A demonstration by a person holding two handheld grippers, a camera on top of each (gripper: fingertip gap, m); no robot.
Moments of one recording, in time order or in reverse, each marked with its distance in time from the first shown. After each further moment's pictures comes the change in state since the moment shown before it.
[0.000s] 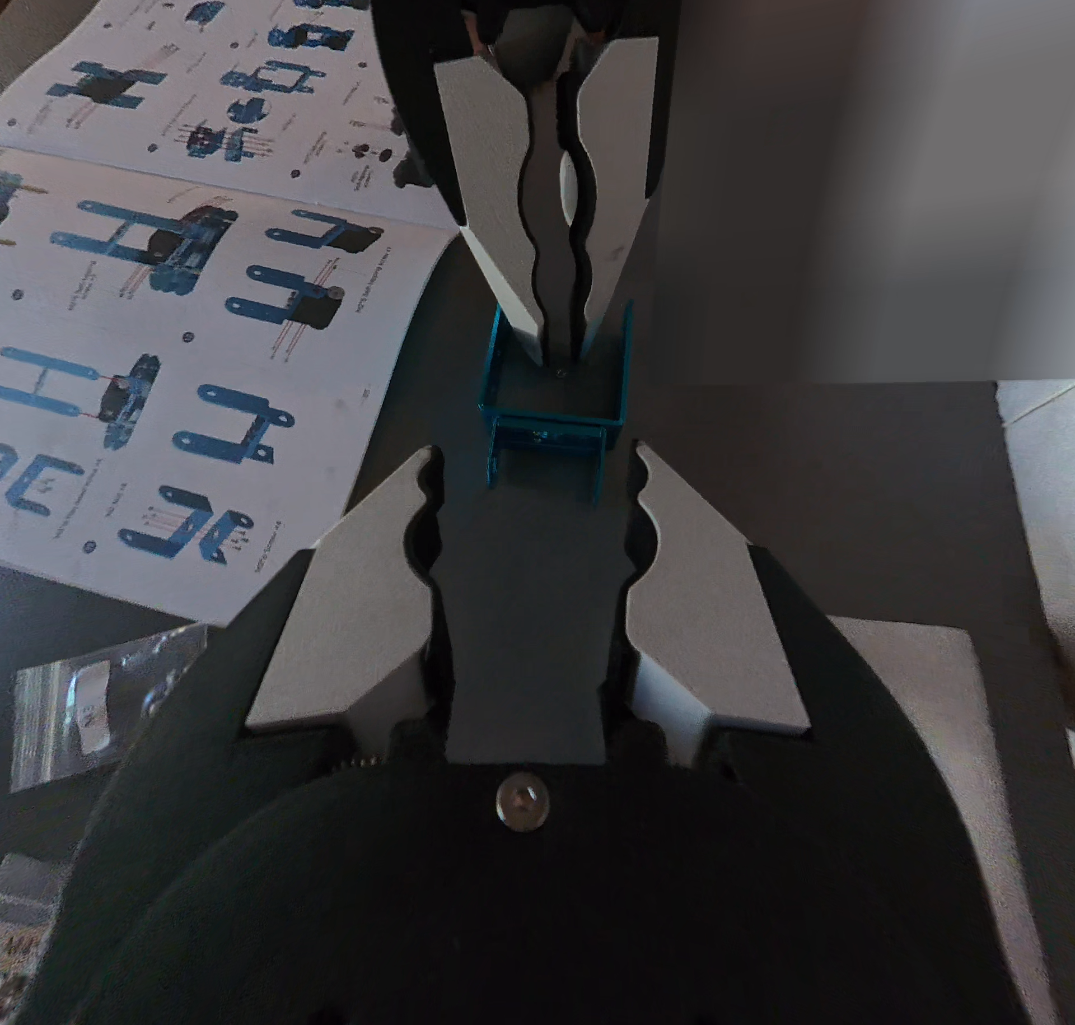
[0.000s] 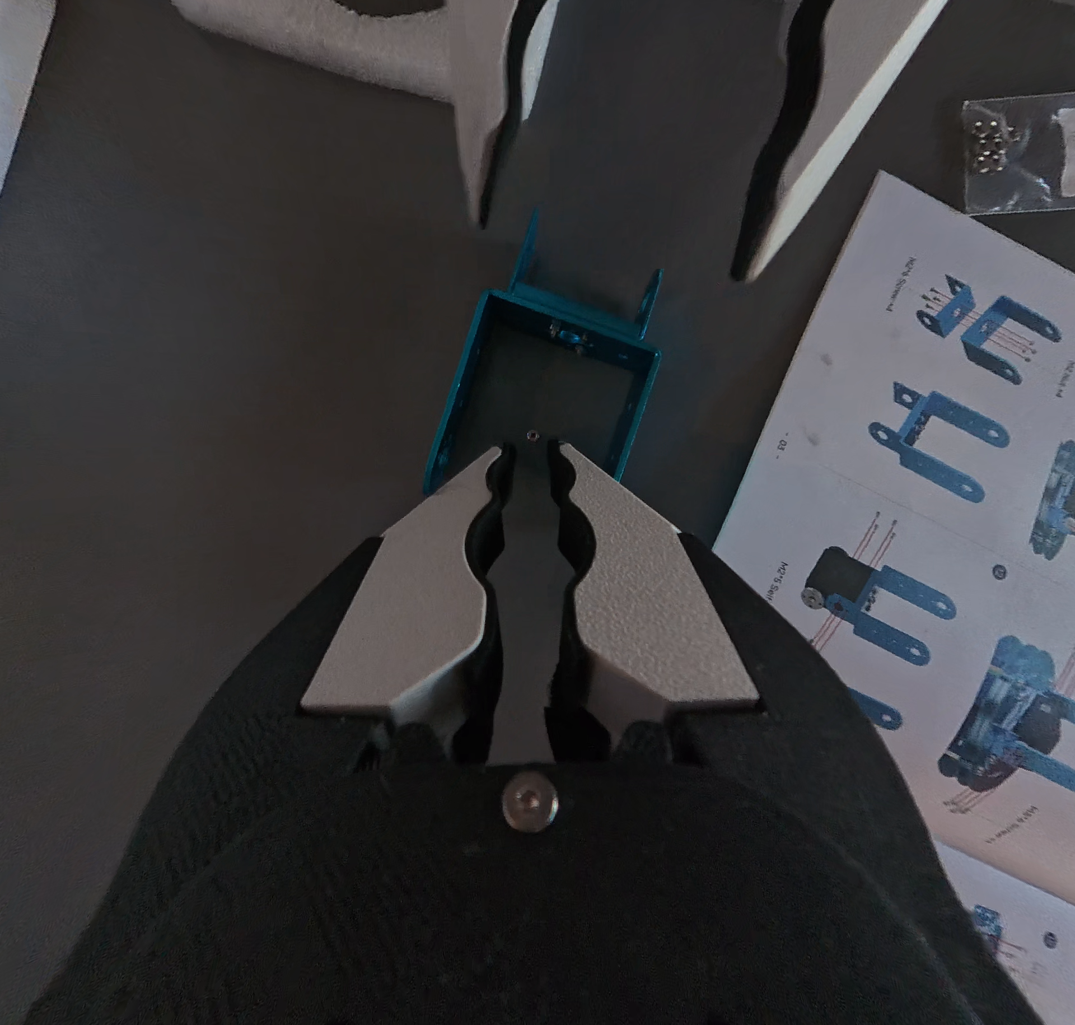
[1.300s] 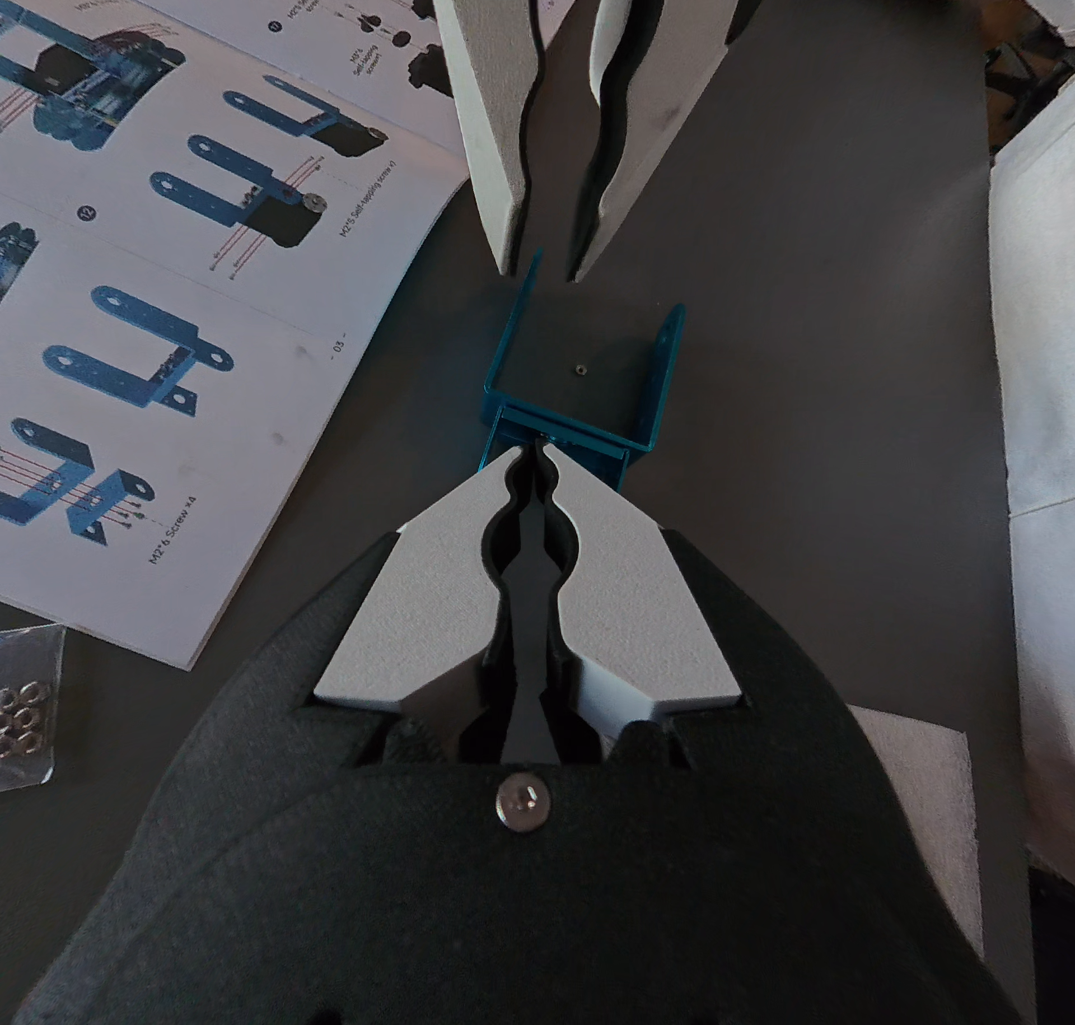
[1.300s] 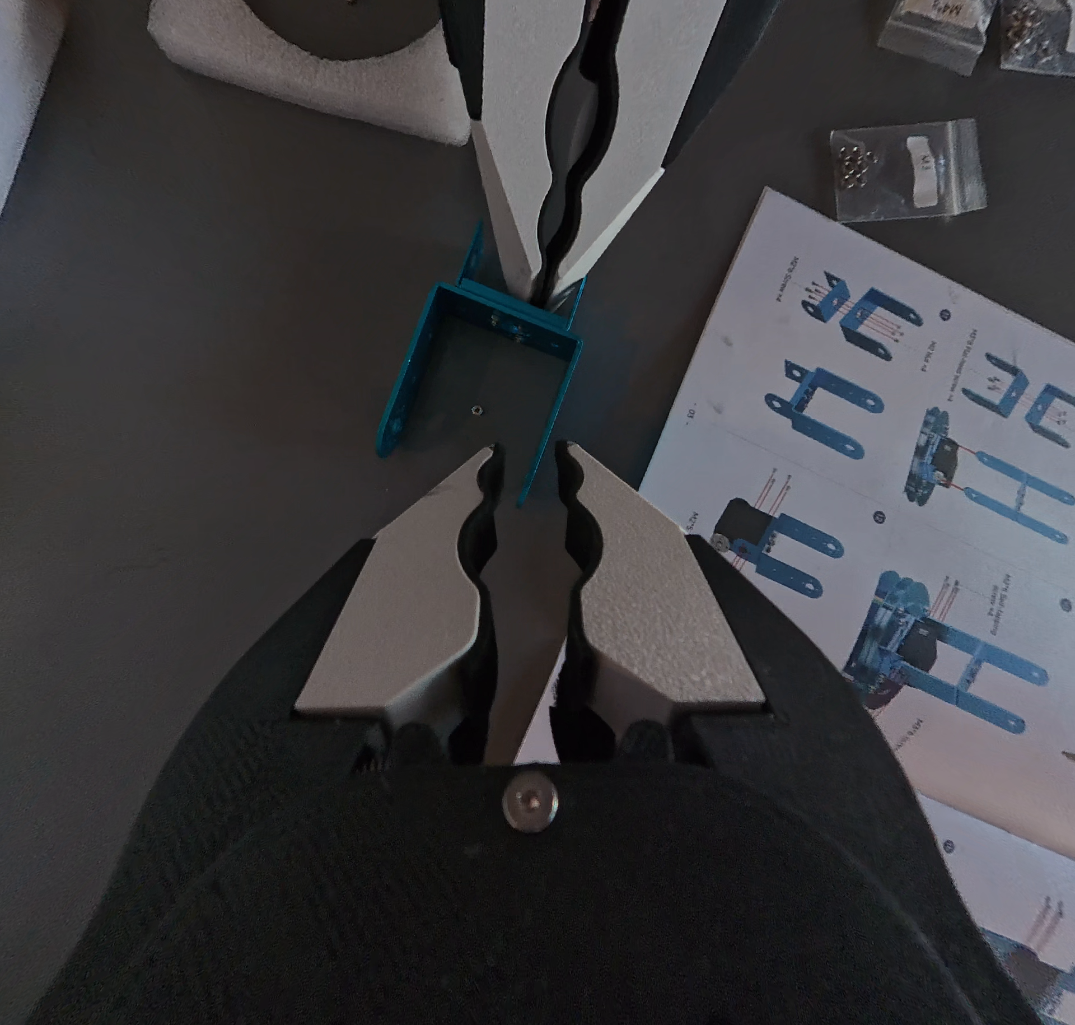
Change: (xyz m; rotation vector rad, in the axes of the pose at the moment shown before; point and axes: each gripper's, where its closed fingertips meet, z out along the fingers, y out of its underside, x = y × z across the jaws) left arm -0.003 0.013 0.032 -0.062 0.028 -0.215; right arm 0.021 -0.001 -0.028 0.044 0.039 0.004
